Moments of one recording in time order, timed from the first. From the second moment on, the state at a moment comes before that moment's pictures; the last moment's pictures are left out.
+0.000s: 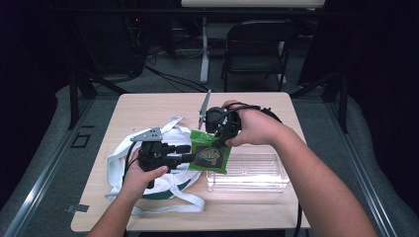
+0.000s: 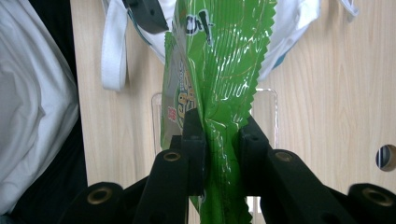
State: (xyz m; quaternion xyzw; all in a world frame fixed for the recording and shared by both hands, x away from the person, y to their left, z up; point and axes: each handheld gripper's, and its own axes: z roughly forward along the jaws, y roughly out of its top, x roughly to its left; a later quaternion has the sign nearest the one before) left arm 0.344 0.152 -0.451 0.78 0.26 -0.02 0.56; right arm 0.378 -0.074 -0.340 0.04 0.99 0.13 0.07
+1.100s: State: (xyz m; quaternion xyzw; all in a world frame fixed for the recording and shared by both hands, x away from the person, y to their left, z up) left arm 0.348 0.159 -0.455 0.78 0.28 -0.01 0.56; right arm 0.387 -0.115 -0.341 0.08 0.99 0.11 0.09
